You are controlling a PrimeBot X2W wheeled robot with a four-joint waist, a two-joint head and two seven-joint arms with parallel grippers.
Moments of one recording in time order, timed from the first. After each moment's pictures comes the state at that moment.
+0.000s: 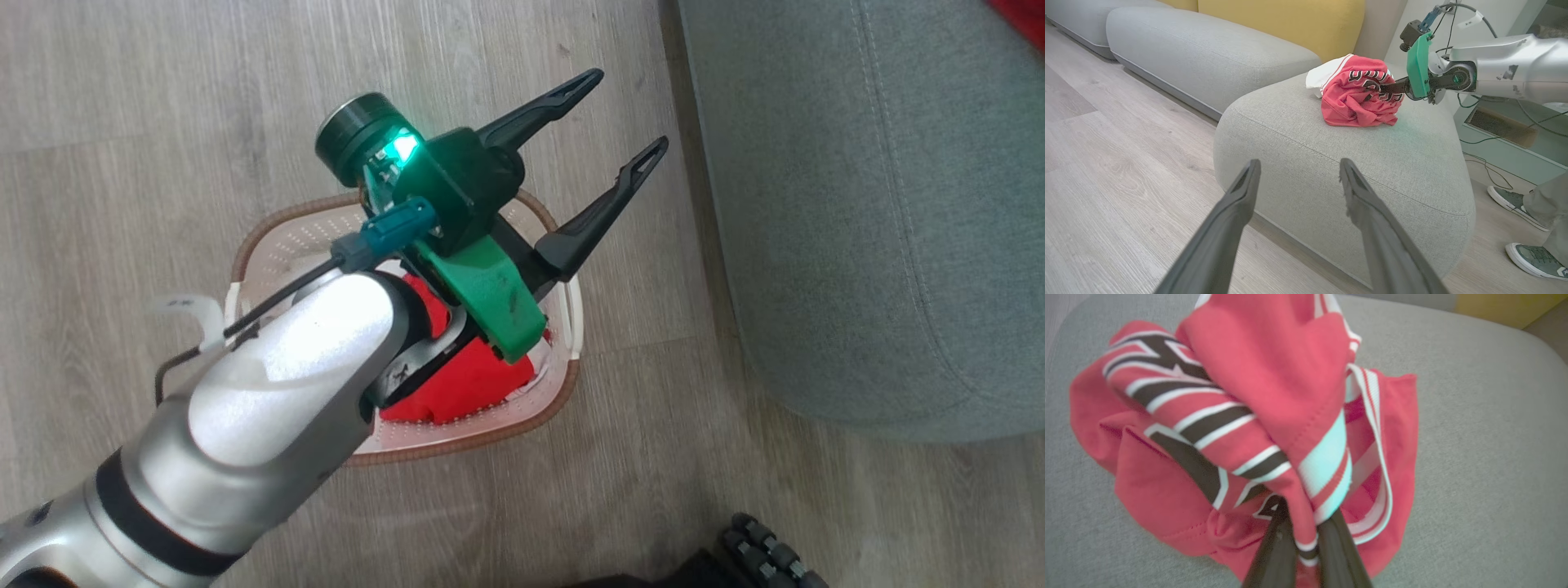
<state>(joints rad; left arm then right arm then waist) -0.82 0.30 -0.89 0.00 -0.53 -0.02 0.01 -1.01 -0.63 0.12 0.95 0.40 0.13 0.16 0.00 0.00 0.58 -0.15</state>
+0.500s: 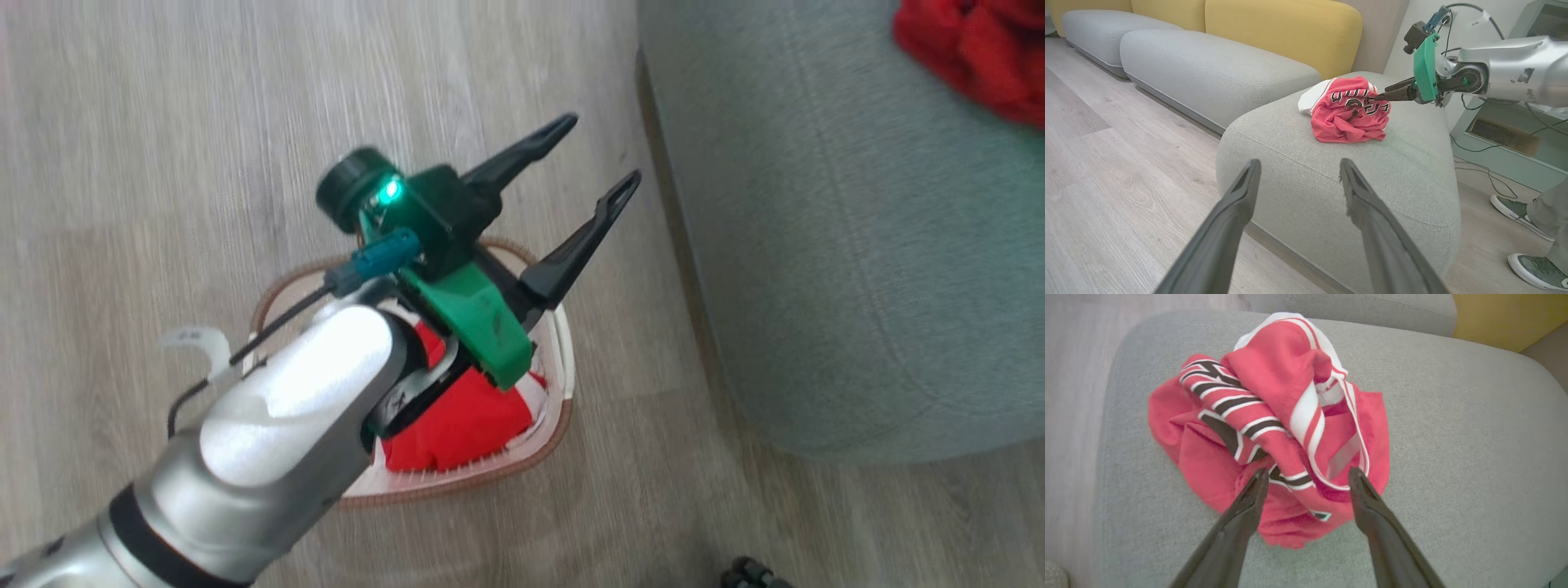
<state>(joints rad) -0.75 0.29 -0.89 0.05 -0.56 0.00 -0.04 -0.99 -0.64 0.28 0.92 0.47 0.13 0.22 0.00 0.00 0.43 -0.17</state>
